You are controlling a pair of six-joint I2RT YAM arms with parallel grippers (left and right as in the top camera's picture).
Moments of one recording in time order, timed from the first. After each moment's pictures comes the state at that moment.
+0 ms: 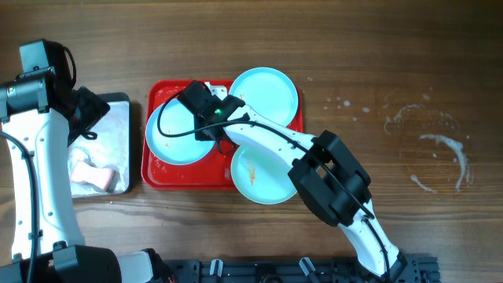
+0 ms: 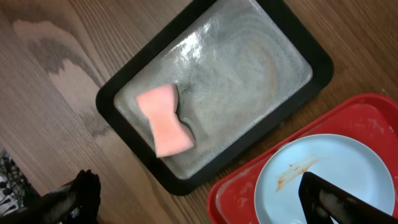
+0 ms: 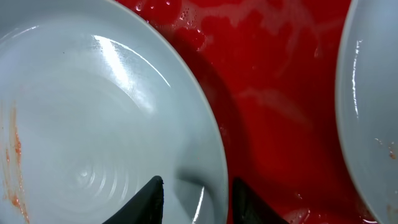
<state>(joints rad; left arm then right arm) 0.26 1.52 1.51 -1.32 -0.29 -0.64 0.85 2.28 1.76 -0.68 0.09 0.74</state>
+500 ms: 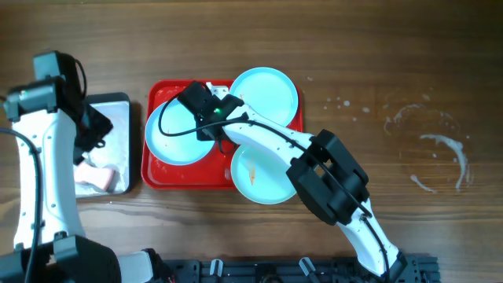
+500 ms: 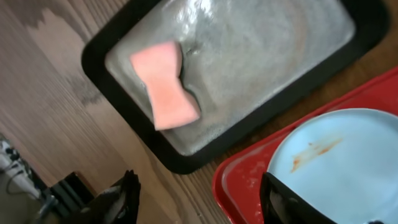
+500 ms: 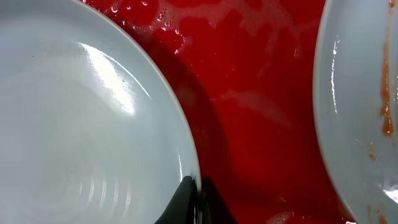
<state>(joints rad) 0.26 1.52 1.38 -1.31 -0.23 -0.70 0.85 2.30 1.77 -0.71 0.13 0.74</state>
